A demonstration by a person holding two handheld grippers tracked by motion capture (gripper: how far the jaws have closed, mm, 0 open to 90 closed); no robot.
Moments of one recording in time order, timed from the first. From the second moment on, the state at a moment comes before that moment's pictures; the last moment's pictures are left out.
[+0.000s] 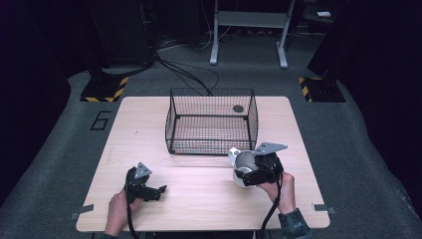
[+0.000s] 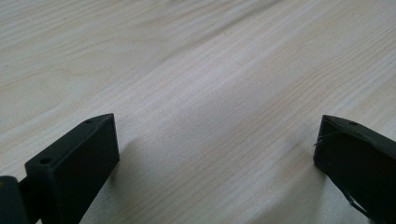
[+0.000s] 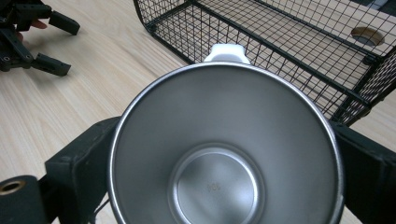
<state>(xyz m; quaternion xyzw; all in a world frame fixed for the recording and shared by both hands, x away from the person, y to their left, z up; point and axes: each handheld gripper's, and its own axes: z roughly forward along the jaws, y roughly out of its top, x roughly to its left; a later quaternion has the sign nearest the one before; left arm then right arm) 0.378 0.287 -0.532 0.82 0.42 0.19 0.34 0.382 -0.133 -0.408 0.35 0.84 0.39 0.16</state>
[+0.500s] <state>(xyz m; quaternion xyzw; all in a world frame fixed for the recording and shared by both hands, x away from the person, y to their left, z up) 0.378 0.287 -0.532 0.82 0.42 0.19 0.34 0.395 -0.129 -0.397 0.35 0.83 0.40 0.16</state>
